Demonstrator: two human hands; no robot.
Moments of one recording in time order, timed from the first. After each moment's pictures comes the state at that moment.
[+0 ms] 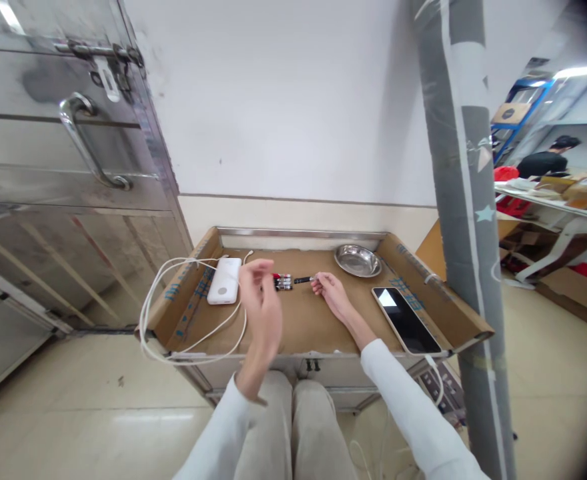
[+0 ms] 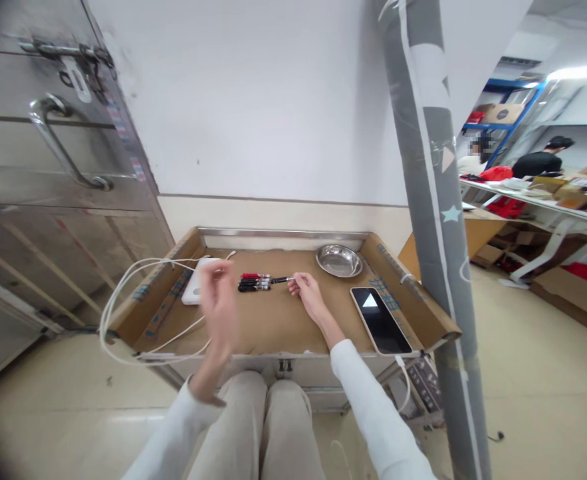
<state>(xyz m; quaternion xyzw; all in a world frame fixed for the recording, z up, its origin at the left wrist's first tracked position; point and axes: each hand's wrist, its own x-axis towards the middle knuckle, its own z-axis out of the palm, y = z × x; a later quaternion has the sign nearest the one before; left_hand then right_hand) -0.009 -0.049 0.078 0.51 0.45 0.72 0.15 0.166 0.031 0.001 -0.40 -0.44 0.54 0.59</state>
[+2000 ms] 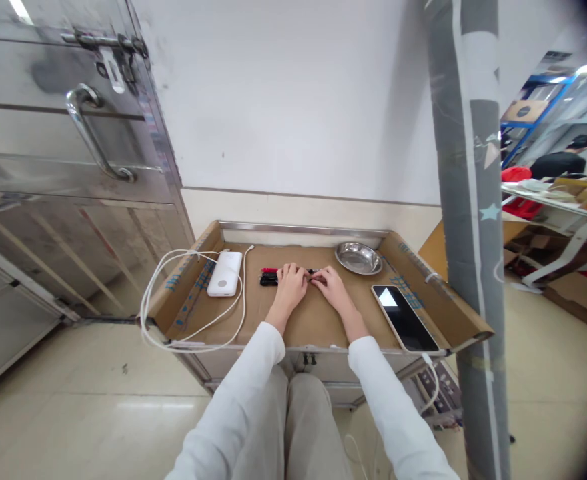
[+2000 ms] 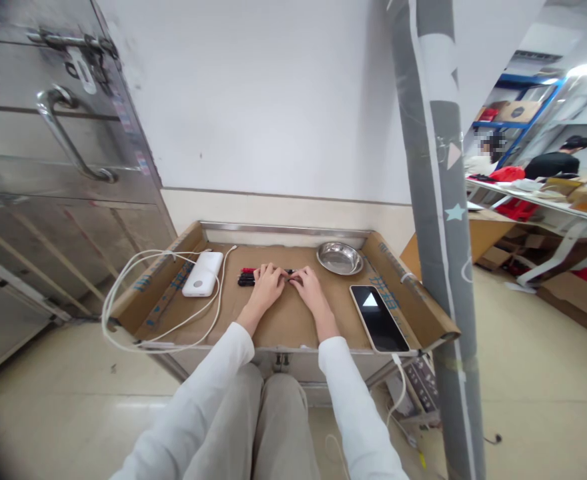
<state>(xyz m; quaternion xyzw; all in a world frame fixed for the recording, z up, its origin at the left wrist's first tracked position) 0.028 0.033 0.008 0.79 0.55 0.28 -0.03 0.191 0.049 -0.017 -0.48 -0.77 0.12 0.41</state>
